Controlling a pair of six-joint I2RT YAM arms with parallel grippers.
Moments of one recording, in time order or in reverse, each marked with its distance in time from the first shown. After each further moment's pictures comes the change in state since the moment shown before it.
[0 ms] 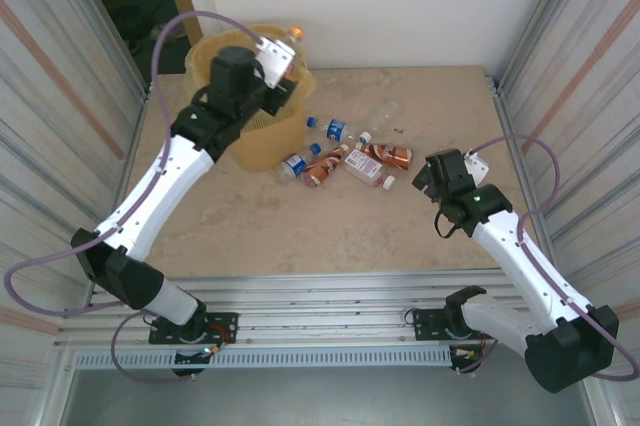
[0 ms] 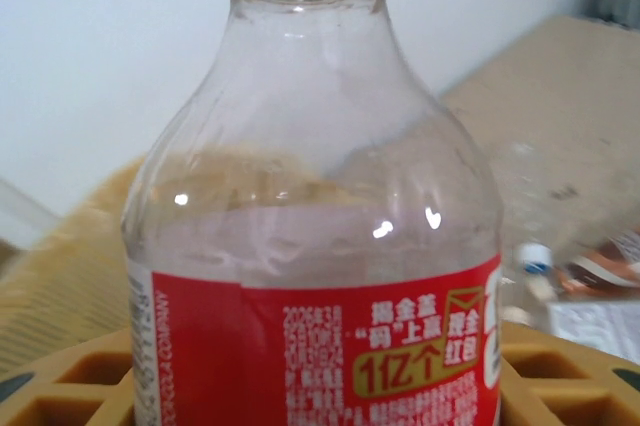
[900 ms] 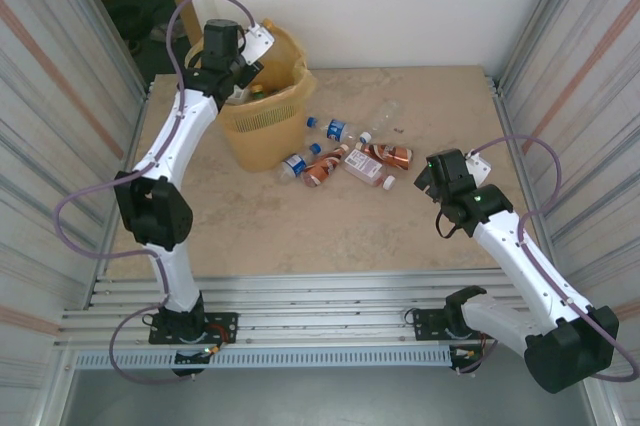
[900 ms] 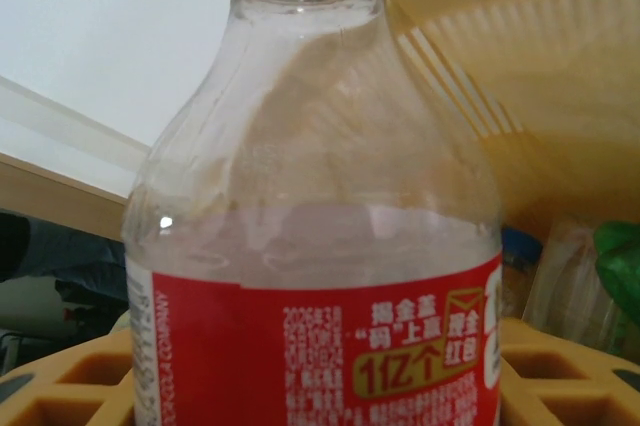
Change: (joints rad) left arm 0.250 0.396 0.269 -0.025 -0.006 0.375; right arm -0.006 0.000 0.000 -0.007 0.016 0.000
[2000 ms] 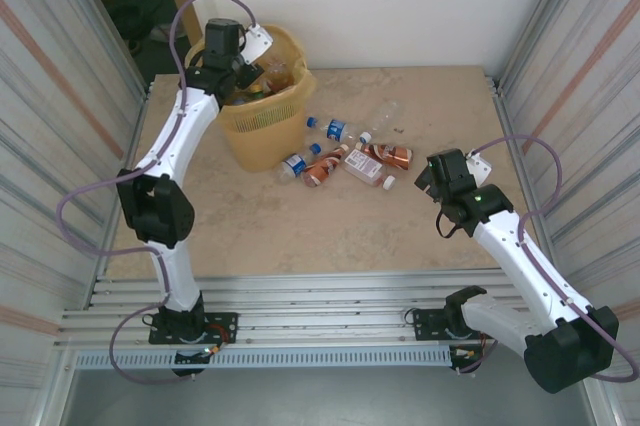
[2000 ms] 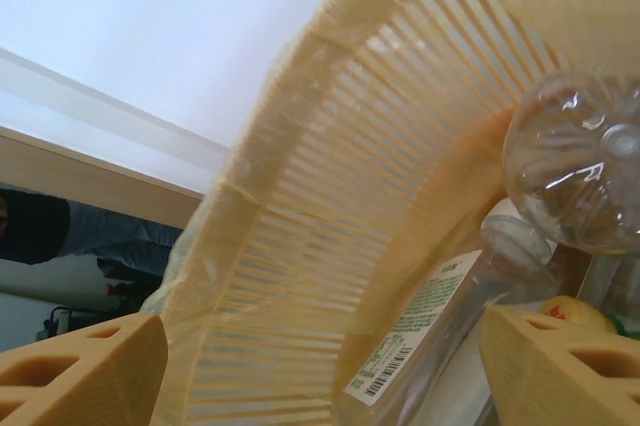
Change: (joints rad) left arm 0.000 0.008 0.025 -0.009 -0.061 0.021; right arm -0.005 0.000 0.000 0.000 -0.001 0.000
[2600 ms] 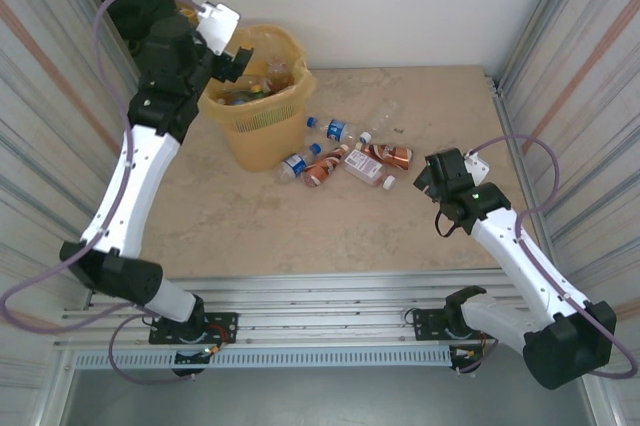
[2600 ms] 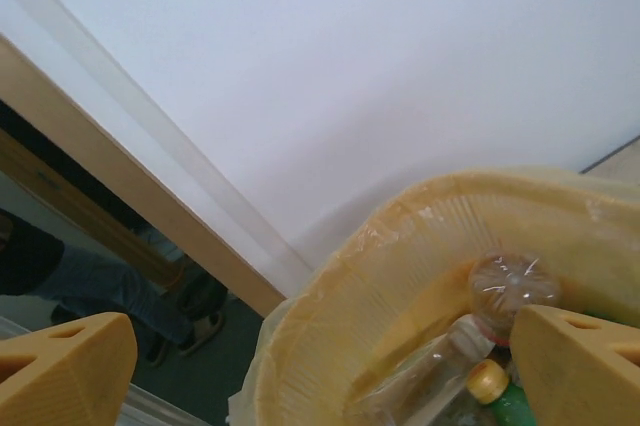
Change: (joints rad) left arm -0.021 -0.449 -0.224 0.089 0.096 -0.272; right arm -0.002 0.023 0.000 0.001 -0.010 -0.002
